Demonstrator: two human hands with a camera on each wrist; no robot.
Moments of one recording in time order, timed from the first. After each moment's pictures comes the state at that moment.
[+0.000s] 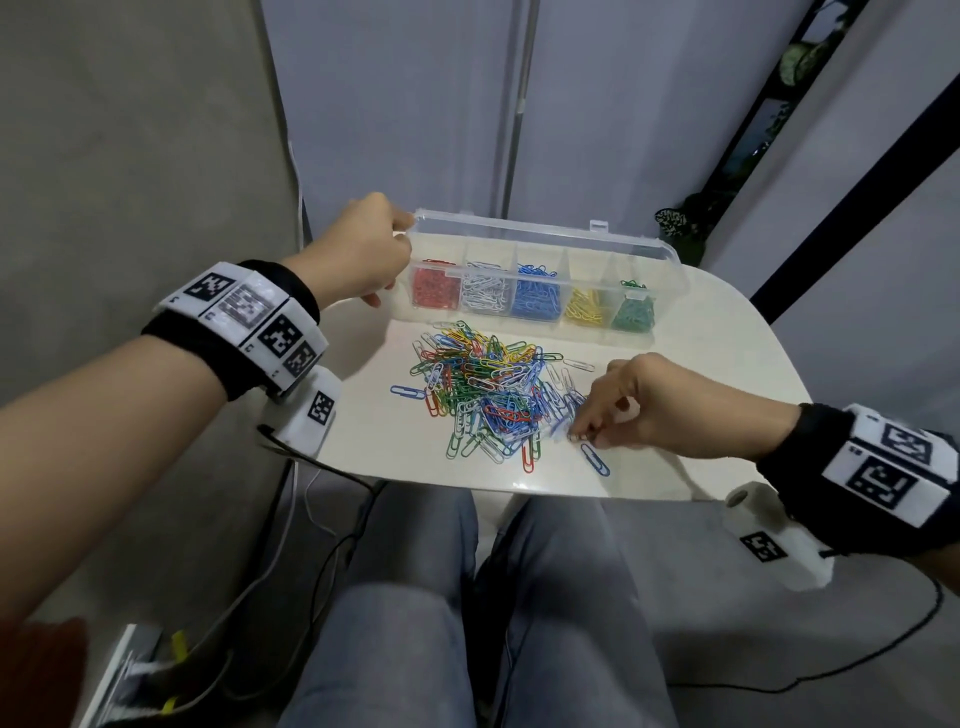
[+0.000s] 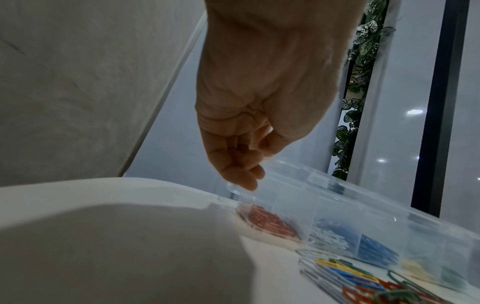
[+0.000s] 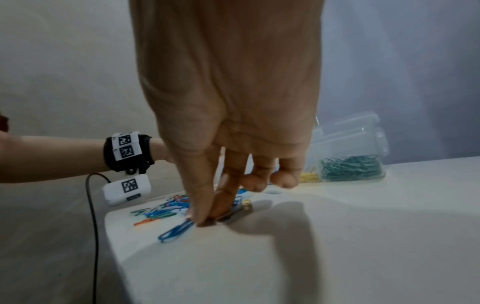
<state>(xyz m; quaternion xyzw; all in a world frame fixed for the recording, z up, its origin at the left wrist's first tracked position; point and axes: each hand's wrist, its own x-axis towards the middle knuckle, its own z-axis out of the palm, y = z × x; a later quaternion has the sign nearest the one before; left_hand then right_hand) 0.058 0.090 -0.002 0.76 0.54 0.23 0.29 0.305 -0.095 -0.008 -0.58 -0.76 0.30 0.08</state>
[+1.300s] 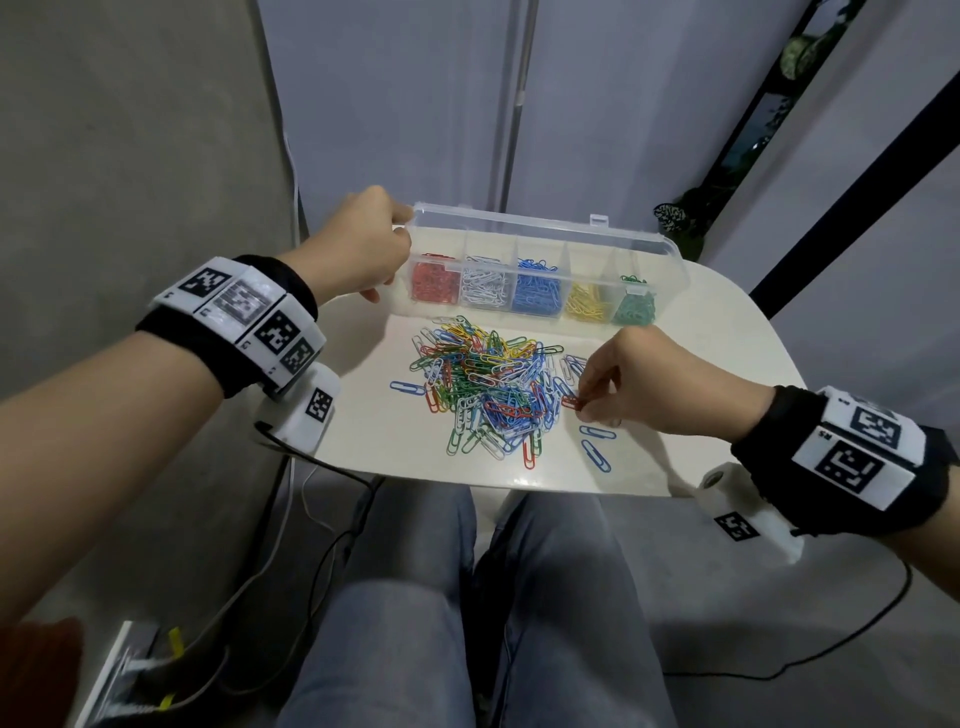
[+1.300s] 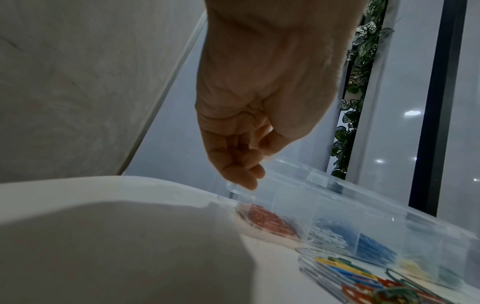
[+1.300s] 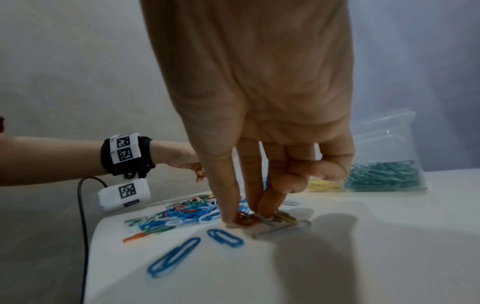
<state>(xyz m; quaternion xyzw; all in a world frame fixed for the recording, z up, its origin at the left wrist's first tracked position) 0.058 0.088 -0.002 0.76 0.54 0.22 0.29 0.289 -0.079 -0.004 -0.66 -0.73 0.18 0.04</state>
